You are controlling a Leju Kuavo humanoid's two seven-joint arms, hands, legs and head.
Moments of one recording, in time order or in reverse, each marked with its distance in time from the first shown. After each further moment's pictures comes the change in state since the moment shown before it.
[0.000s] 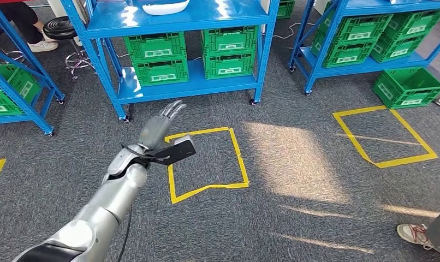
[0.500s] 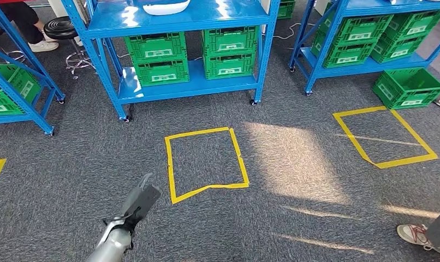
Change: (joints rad) left arm 0.320 0.067 0.260 0.127 0.270 -0.037 -0.030; right arm 0.027 -0.021 0.131 -0.027 -0.149 0.008 0.000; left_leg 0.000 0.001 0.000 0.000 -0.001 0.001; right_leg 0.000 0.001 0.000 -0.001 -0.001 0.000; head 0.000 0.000
